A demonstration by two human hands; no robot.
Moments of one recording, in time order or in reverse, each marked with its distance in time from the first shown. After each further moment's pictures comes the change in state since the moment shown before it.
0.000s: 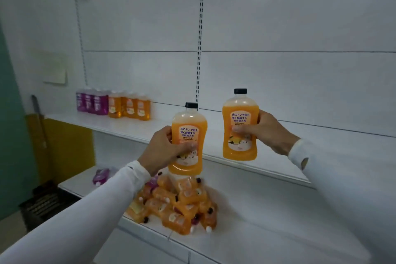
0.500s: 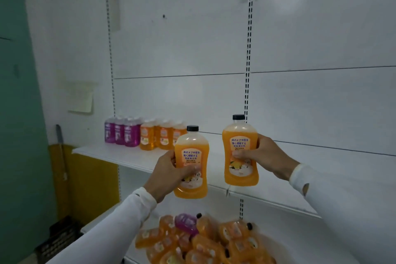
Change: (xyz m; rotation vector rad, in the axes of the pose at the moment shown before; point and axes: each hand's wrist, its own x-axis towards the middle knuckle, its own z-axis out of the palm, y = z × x) left_hand 0.123 -0.102 -0.184 -0.010 0.056 -0.020; right_hand 0.178 -0.002 0.184 0.038 -0.011 0.002
